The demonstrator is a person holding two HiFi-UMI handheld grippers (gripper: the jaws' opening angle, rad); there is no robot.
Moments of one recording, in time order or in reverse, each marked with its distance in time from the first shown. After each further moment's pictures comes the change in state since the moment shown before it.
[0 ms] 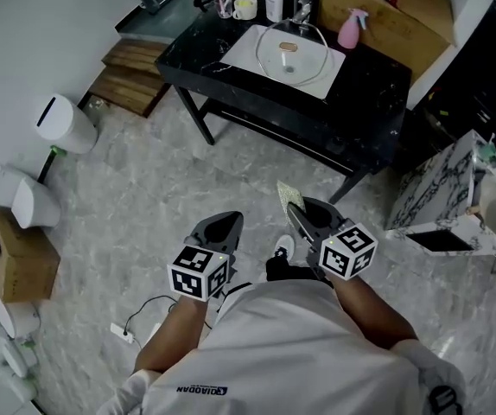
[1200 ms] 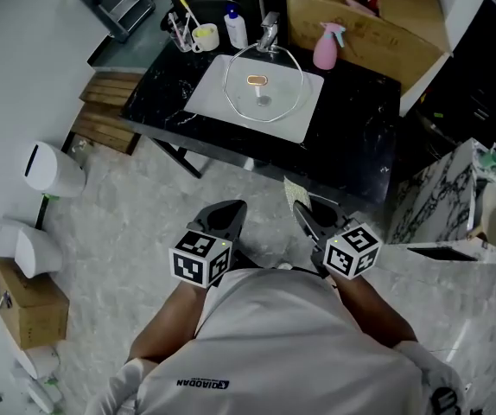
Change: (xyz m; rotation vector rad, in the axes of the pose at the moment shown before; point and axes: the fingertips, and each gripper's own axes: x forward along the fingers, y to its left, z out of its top) left arm 0.204 0.046 0.123 0.113 0.051 -0.128; right arm 0.049 -0.188 0.089 0.040 -0.080 -0.128
